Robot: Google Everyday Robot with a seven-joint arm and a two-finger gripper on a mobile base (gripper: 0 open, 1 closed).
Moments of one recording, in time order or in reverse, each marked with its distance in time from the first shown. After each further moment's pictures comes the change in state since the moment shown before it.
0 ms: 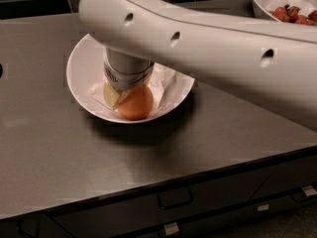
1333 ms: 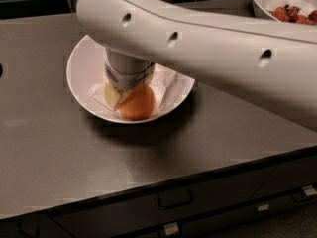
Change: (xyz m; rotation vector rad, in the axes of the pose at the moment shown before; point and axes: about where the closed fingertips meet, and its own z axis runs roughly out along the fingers) arm 0.004 -0.002 -0.002 0.019 0.021 0.008
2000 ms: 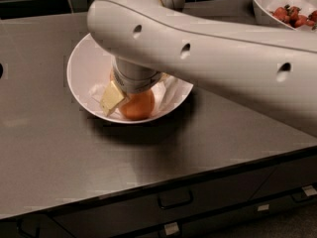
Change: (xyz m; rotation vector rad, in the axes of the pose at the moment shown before) arm 0.013 -0.005 0.000 0.028 -0.015 0.110
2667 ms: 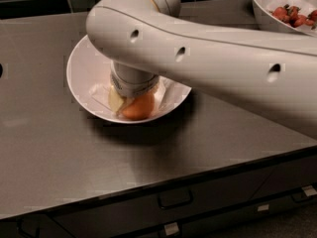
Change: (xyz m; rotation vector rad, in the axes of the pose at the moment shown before) arm 0.005 -0.001 0.011 -0.009 0.016 0.014
